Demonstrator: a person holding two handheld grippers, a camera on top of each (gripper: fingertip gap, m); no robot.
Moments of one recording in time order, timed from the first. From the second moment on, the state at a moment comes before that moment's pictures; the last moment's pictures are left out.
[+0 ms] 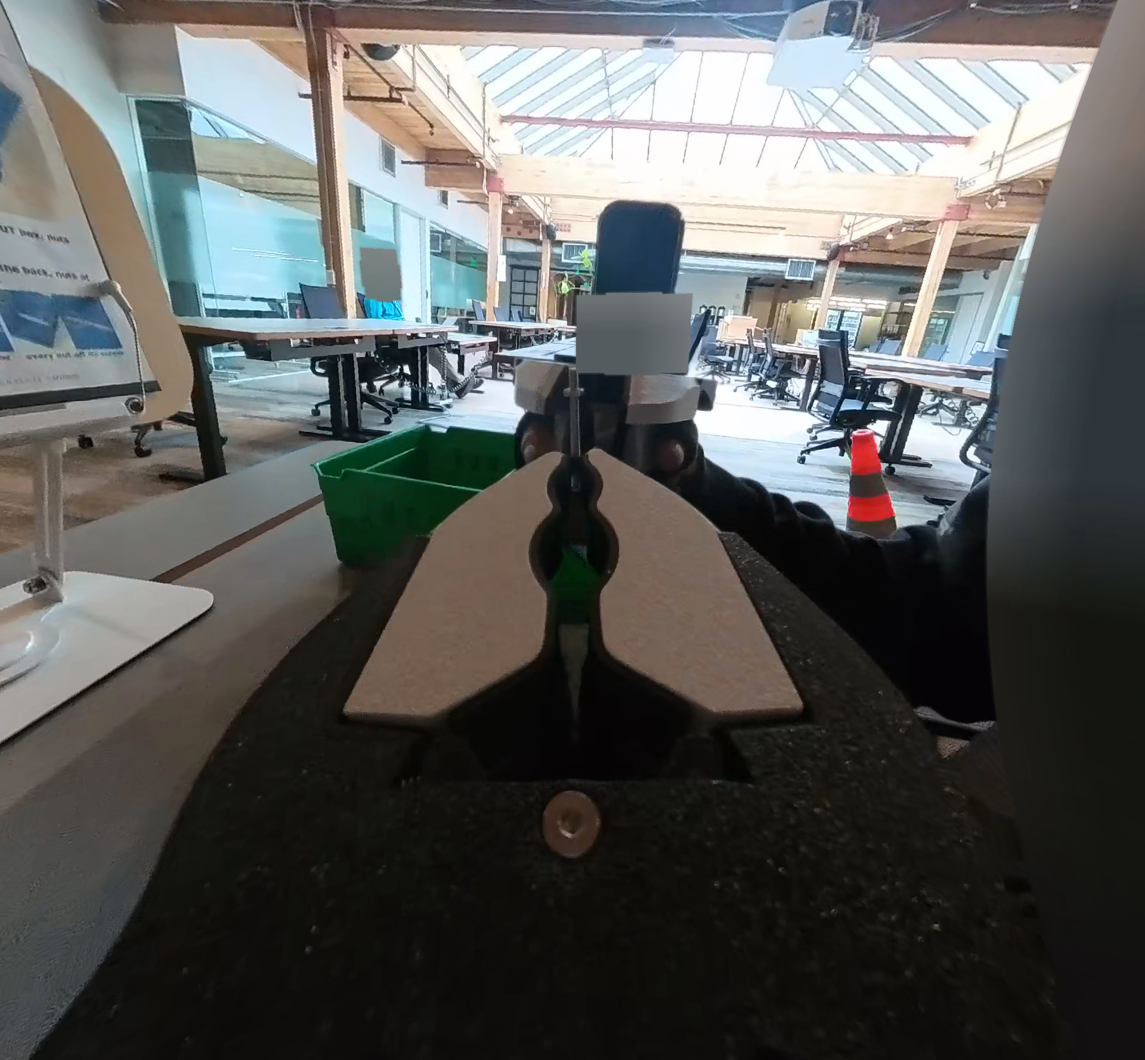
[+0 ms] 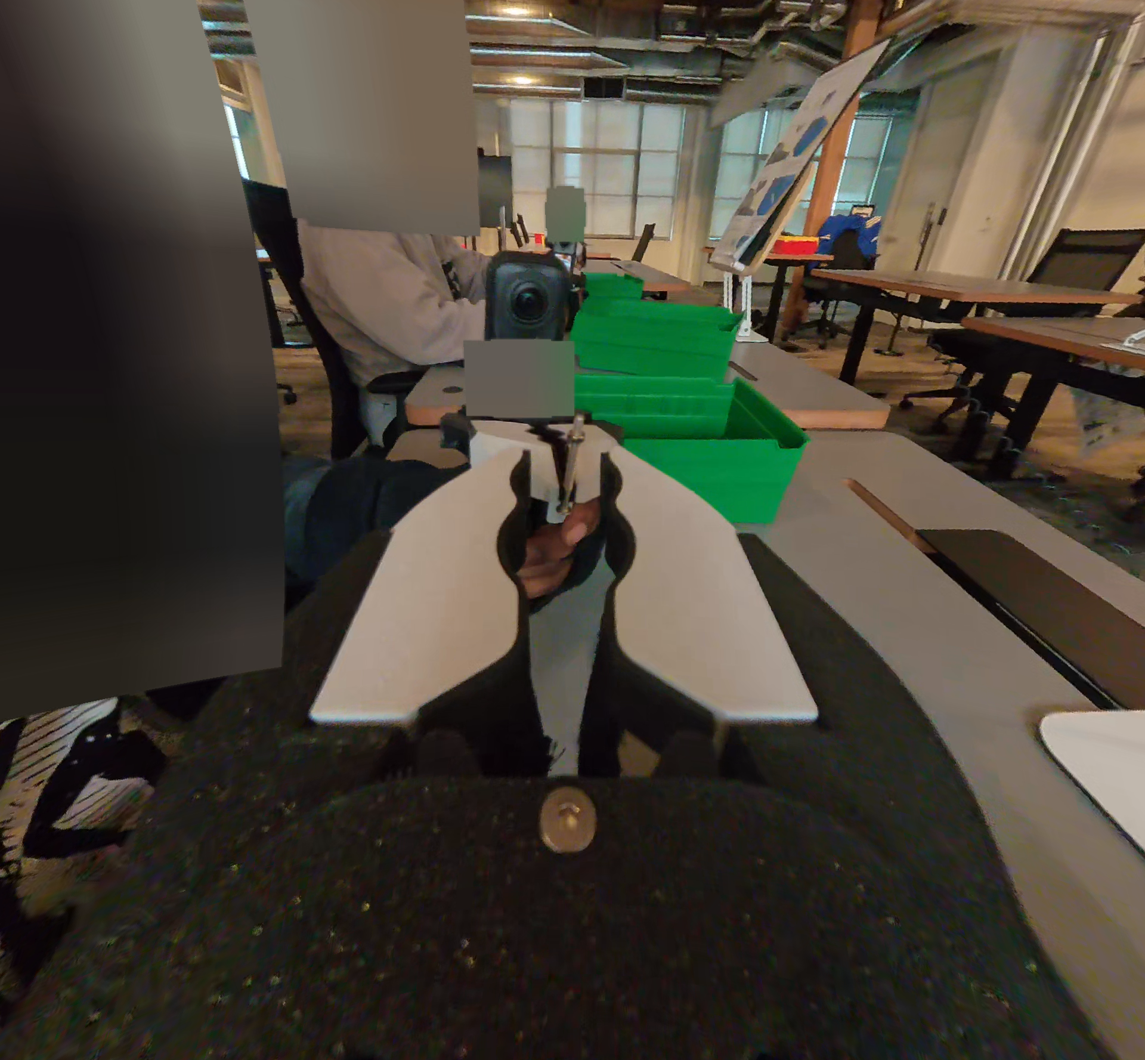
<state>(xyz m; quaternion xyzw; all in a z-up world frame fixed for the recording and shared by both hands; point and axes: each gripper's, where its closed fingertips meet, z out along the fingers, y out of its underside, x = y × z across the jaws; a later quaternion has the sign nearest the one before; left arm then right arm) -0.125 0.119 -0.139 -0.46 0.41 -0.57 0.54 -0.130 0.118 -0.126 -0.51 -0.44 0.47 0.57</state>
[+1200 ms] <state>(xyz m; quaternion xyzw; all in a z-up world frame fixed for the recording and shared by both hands) -0.106 0.106 -0.192 -0.50 0.49 -0.53 0.47 -0.137 0.120 -0.155 -0.54 -0.46 0.44 0.54</state>
